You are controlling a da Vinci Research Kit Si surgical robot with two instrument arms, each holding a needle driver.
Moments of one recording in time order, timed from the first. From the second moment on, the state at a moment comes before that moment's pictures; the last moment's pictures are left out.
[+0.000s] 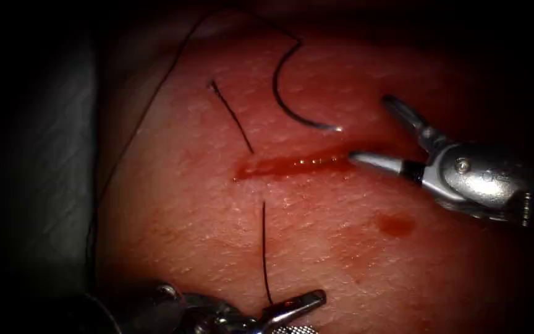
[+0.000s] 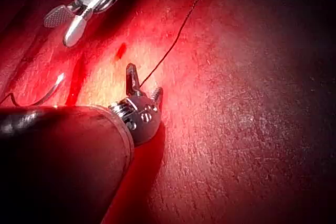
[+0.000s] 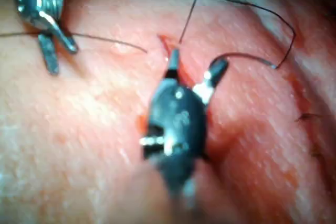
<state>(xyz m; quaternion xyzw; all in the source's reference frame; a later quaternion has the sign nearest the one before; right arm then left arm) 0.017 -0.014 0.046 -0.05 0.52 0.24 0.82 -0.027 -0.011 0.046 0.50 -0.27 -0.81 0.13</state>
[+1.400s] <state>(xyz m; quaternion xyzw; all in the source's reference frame) 0.021 -0.017 0.048 -0.11 0.62 -0.10 0.77 -0.024 -0.004 0.043 0.58 -0.23 -0.73 0.26</state>
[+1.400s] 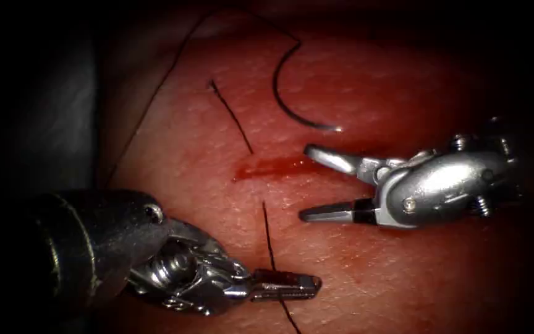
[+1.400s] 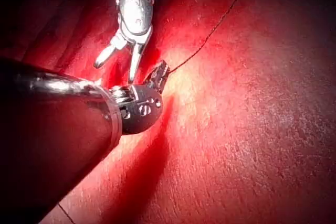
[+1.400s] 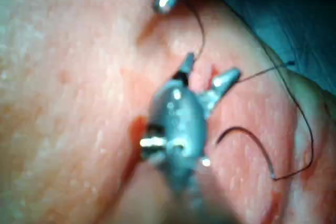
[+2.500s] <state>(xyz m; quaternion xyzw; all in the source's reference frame) 0.026 -0.017 0.047 -0.12 0.66 -0.24 0.70 -0.023 -0.002 0.045 0.58 -0.22 -0.74 0.26</state>
